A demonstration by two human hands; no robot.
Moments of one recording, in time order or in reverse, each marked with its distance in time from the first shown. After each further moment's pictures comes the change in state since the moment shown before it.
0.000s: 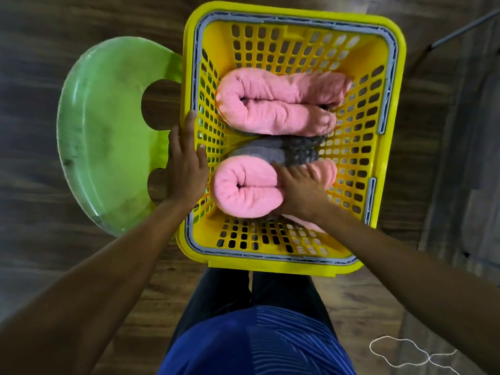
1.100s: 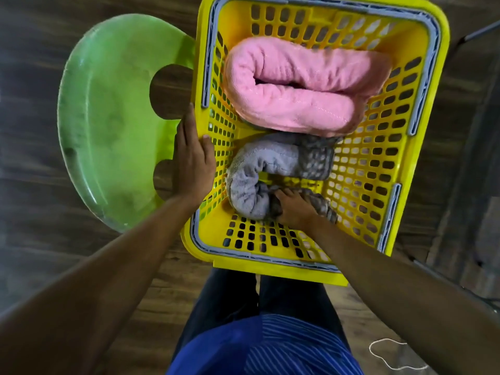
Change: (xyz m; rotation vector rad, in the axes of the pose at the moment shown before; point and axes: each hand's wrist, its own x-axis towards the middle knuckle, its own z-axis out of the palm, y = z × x) left_hand 0.001 0.002 0.004 -0.022 0.066 -0.117; right_hand 0.025 0.001 0.081 0.118 -0.378 0.093
